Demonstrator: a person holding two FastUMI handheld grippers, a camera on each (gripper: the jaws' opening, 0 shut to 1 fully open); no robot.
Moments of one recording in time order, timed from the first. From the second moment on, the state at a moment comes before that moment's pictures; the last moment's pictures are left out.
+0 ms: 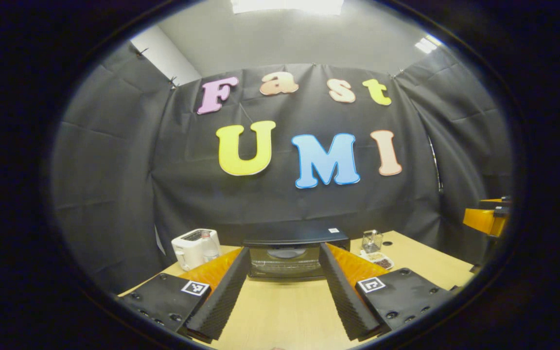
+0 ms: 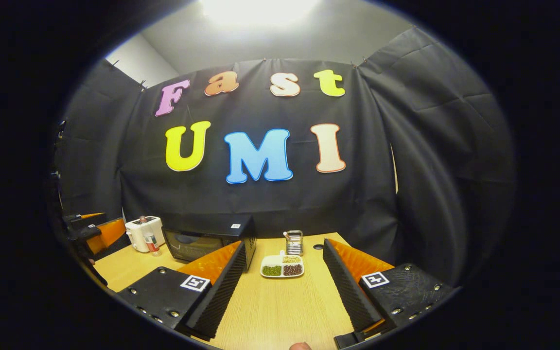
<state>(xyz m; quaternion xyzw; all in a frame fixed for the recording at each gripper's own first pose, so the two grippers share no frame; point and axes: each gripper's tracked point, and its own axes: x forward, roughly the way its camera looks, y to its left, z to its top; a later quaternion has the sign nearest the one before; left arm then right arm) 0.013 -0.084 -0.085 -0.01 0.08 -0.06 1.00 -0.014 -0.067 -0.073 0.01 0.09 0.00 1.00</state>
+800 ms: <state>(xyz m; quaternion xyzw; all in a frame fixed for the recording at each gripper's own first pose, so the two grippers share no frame) -0.045 -0.001 -0.043 -0.04 0.05 -0.03 1.00 -0.051 -0.025 -0.020 0.00 0.03 -0.01 1.00</state>
